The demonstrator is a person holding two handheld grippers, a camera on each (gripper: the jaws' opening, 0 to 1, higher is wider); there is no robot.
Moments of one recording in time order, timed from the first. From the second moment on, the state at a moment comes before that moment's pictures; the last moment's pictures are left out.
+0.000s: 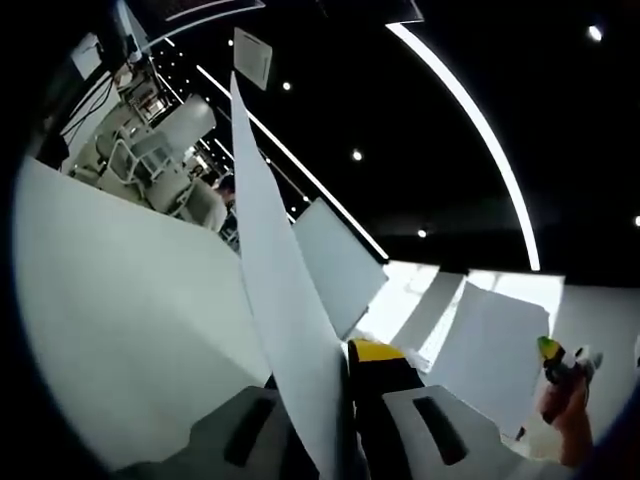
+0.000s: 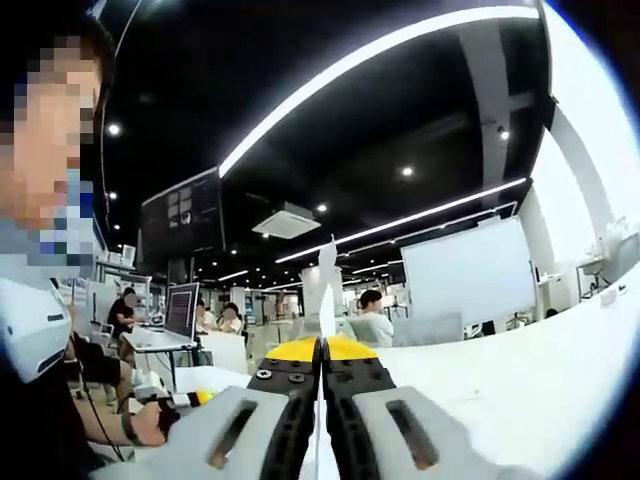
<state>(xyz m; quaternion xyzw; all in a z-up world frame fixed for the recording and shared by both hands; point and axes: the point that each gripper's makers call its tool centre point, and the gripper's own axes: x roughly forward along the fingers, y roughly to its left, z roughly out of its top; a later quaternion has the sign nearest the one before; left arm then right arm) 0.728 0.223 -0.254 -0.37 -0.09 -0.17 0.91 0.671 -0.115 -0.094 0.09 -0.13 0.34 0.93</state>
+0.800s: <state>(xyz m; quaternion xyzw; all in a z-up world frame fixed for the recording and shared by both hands) 0.727 0.224 -0.253 -0.37 -0.09 -0.17 0.91 0.665 -0.112 -0.090 0.09 -0.14 0.34 0.92</state>
